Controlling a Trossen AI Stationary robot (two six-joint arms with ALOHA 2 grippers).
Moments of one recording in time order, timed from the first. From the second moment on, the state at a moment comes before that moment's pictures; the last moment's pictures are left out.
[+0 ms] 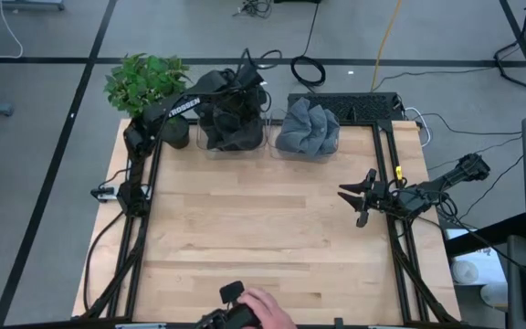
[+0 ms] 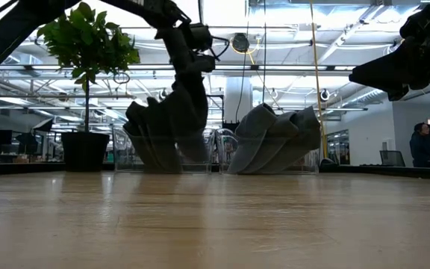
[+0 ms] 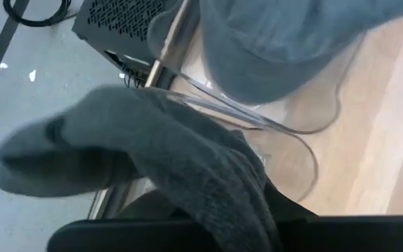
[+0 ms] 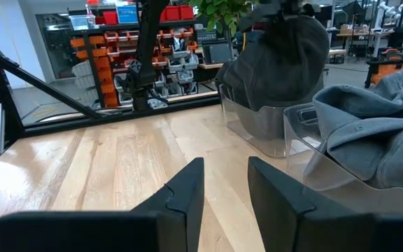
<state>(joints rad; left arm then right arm) 0.62 2.04 2.03 -1.08 0.09 0.23 0.49 0.14 0.02 0.08 0.78 0.14</state>
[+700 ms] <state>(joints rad) 0.65 2.04 1.77 -0.90 0.11 0.12 0.49 0.14 0.02 0.08 0.78 0.14</state>
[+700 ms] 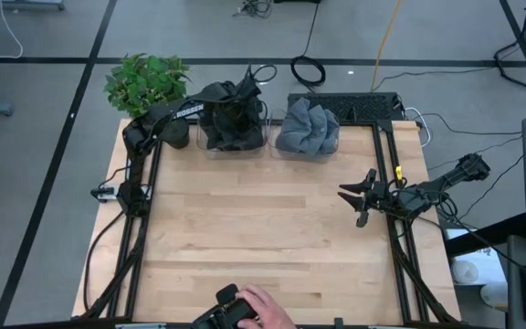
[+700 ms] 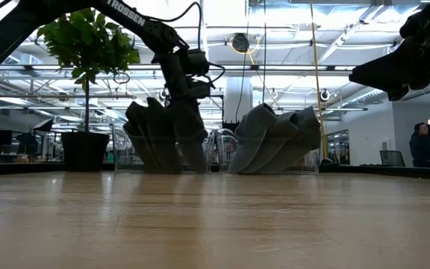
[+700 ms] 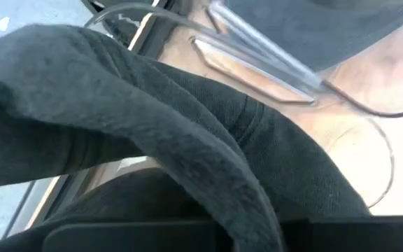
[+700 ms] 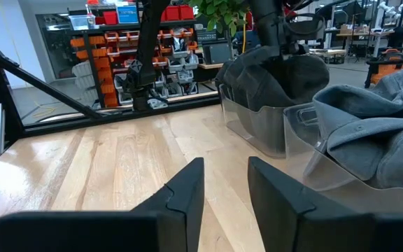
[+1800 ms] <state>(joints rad) 0.61 1.76 1.77 -0.85 0.07 0.08 0.49 0.14 0.02 0.08 0.78 0.14</state>
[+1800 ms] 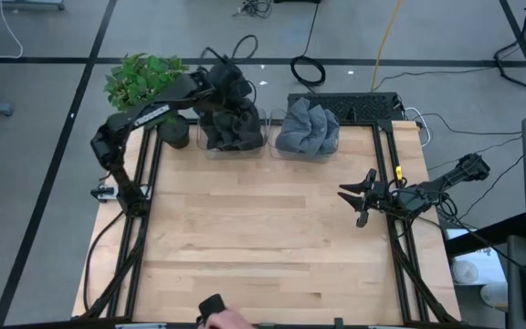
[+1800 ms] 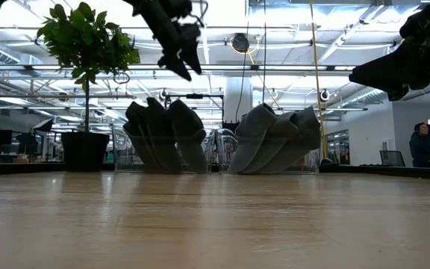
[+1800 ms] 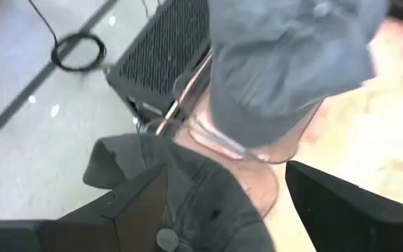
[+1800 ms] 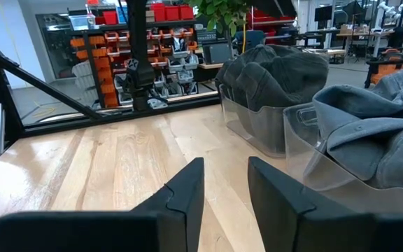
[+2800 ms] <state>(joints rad) 0.38 1.08 1.40 -0.60 -0.03 0.07 0.49 0.14 0.02 0.08 0.78 0.14</state>
